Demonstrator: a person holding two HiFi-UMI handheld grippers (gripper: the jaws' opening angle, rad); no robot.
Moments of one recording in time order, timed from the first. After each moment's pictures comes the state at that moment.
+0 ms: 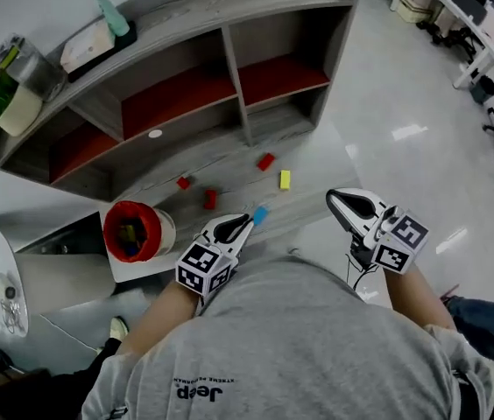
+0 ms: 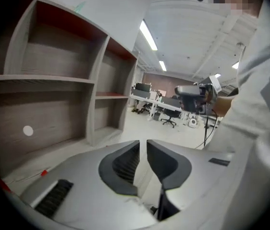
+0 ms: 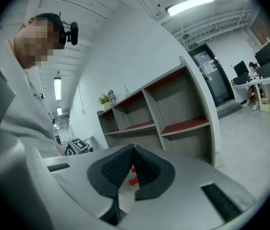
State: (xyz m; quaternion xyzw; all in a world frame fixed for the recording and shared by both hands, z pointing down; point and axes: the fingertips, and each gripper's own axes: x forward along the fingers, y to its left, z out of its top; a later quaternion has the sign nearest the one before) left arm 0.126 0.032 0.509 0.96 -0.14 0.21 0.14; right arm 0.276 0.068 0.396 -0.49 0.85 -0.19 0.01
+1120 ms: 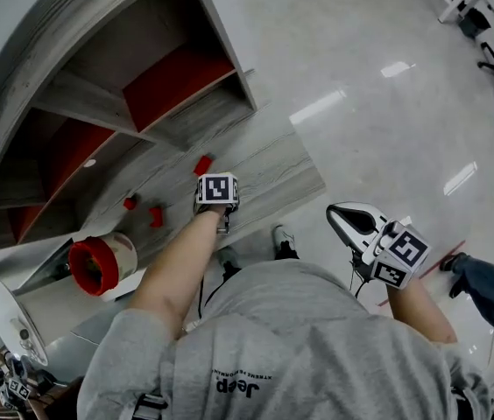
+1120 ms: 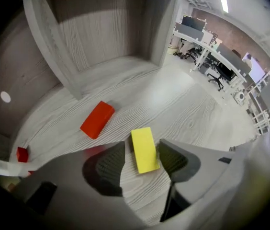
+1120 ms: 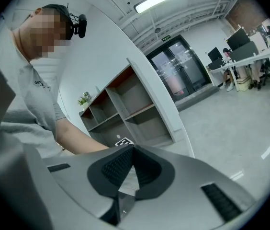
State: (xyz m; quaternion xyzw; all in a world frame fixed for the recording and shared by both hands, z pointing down) left arm 0.274 -0.070 0.780 0.74 -0.30 0.55 0.26; right arm 0.450 0.126 0.505 -0.53 0.80 -0.29 0.01
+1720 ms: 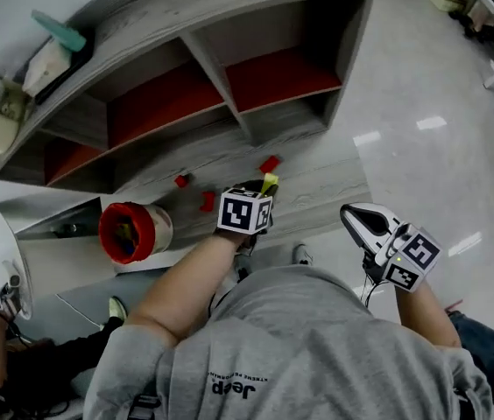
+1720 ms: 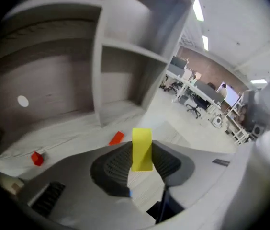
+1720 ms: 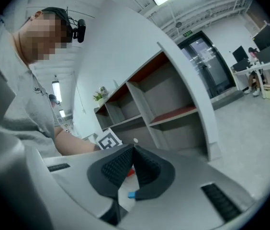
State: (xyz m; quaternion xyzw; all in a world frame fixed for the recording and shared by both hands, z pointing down) left arm 0.236 -0.065 0.621 0.84 -0.26 0.38 0.29; right arm 0.347 0.043 0.456 -0.45 0.86 -0.25 0.00
